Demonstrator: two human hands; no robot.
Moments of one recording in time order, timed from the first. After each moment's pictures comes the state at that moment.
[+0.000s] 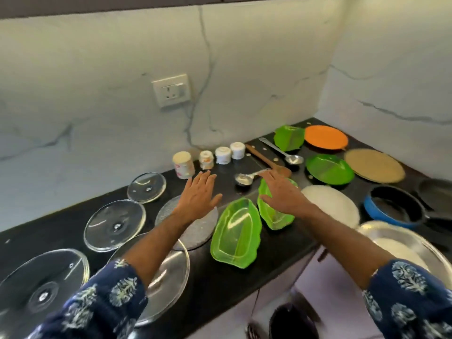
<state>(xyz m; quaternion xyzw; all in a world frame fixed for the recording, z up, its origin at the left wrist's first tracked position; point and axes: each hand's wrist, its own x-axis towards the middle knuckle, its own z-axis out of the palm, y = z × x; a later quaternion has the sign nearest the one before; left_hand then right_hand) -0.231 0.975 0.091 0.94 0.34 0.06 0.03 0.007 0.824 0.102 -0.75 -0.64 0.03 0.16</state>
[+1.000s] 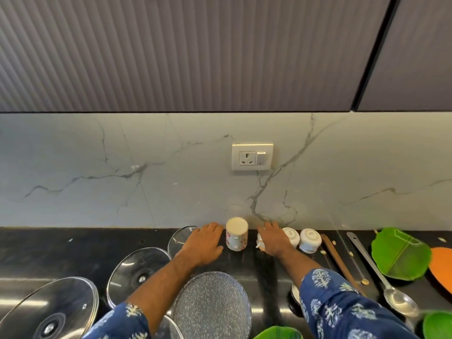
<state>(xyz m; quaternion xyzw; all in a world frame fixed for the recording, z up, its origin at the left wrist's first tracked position) -0.259 1.143 0.088 0.86 0.52 0.00 0.04 0.005 1.179 0.031 -0.63 -0.77 0.01 -0.11</state>
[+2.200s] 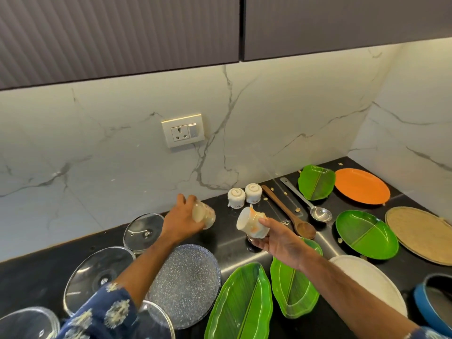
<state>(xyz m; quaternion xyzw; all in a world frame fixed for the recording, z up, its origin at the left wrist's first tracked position) -0.206 1.121 0.082 0.85 0.49 0.13 0.13 0.040 0.931 0.108 -0.45 -0.22 0.66 0.56</state>
